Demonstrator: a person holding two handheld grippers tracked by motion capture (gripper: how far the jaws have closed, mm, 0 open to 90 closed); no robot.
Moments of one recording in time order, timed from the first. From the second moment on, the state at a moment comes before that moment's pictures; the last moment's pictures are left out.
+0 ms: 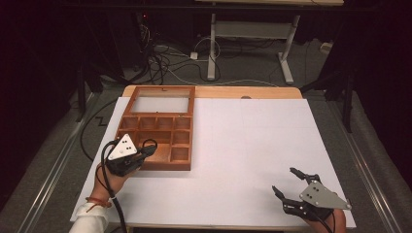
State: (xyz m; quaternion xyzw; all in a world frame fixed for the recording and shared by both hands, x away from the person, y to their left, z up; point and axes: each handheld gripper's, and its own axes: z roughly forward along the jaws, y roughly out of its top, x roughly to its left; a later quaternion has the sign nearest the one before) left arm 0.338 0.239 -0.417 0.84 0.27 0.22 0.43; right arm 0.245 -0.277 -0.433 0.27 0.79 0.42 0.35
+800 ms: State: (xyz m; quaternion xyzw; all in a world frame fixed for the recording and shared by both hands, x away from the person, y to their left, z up) left arm 0.406 0.258 -0.401 0.83 0.34 0.20 0.39; right arm 0.246 -0.279 -0.433 0.27 0.79 0.43 0.35
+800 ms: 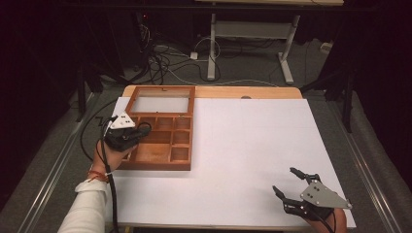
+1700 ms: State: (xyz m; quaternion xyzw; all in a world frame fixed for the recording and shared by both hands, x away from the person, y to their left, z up) left arm 0.458 0.288 -0.413 0.81 0.45 0.20 0.31; right arm 0.248 -0.281 -0.437 0.27 0.79 0.41 0.35
